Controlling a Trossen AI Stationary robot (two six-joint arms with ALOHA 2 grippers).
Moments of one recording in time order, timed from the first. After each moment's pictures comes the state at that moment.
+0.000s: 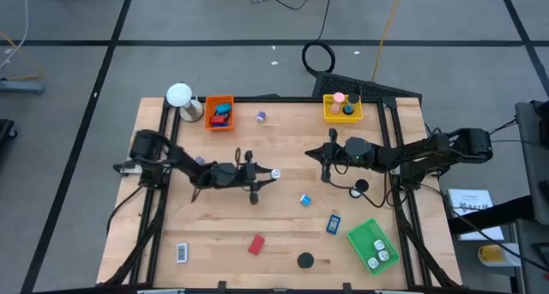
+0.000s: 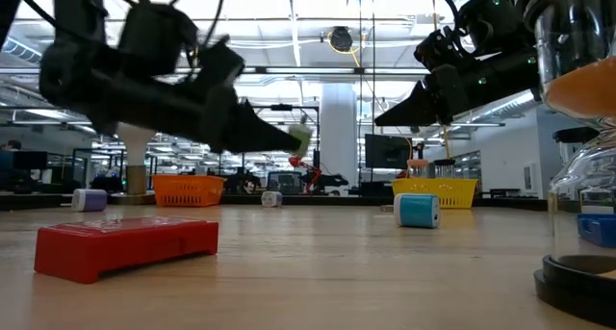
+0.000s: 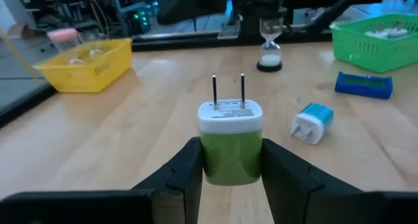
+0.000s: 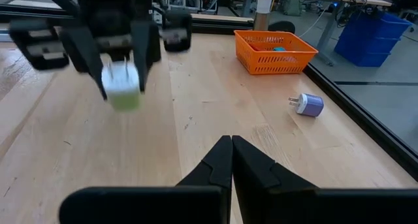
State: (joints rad) left arm -0.08 1.88 0.49 1.22 -0.22 0.06; right arm -0.14 1.30 0.35 0.69 0.08 -0.09
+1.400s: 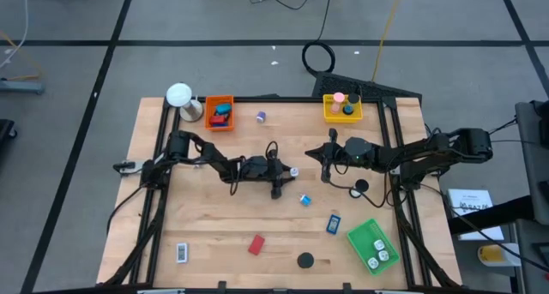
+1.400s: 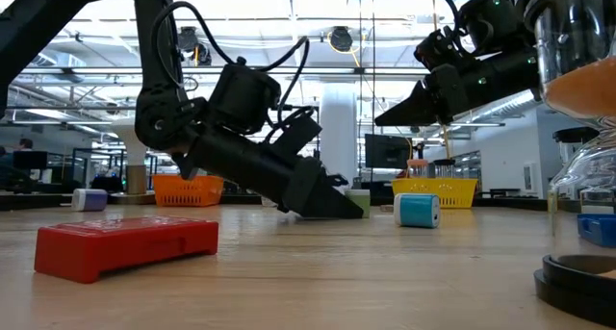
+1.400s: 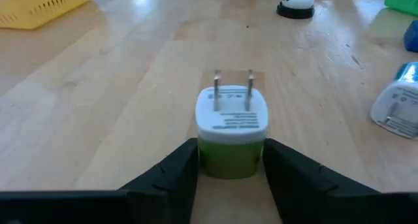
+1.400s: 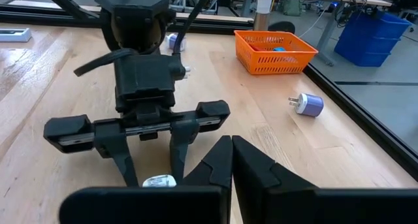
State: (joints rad) left arm 0.05 2.20 0.84 1.01 -0.03 0.00; right arm -0.14 1.30 0.35 0.69 0.08 -0.09
